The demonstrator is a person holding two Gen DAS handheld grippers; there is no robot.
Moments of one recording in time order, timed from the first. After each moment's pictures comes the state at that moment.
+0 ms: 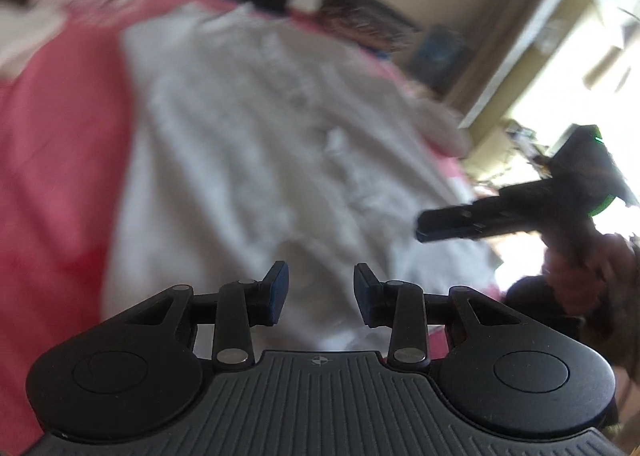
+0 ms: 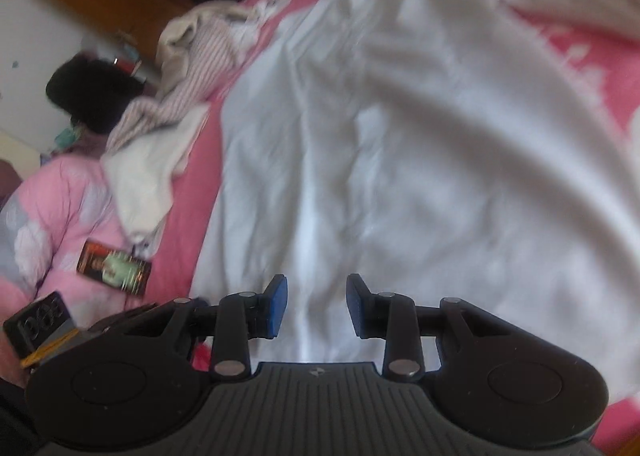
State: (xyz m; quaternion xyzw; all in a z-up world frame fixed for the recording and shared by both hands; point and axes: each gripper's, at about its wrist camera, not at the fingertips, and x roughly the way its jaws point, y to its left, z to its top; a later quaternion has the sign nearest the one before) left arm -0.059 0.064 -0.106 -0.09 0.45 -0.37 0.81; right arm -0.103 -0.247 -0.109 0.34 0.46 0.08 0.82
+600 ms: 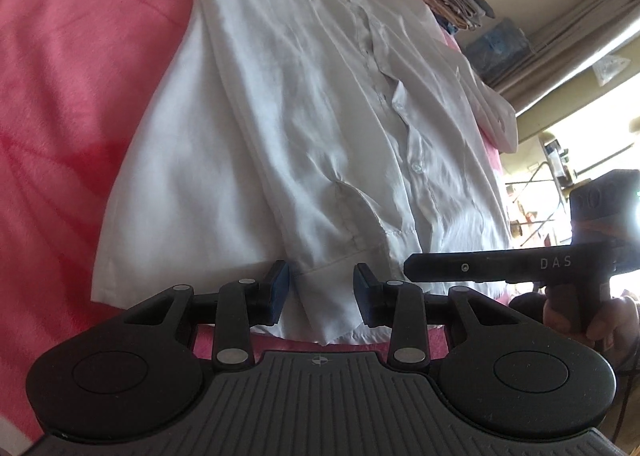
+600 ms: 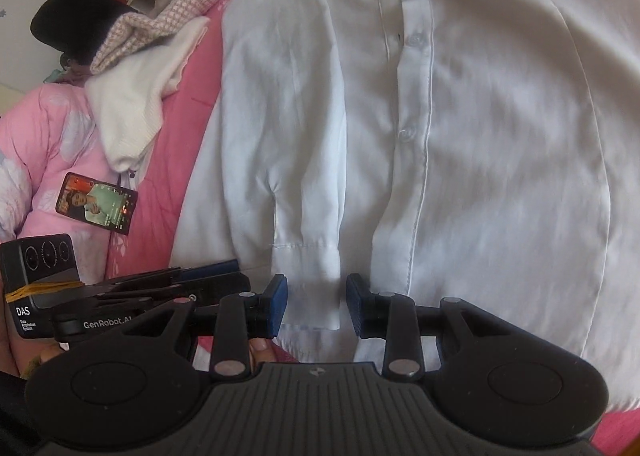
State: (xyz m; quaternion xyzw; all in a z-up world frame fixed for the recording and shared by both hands) left arm -0.040 0.067 -0.137 -0.16 0.54 -0.31 0.76; right arm -0.083 -0.203 -0.140 0.31 0.54 0.11 0.78
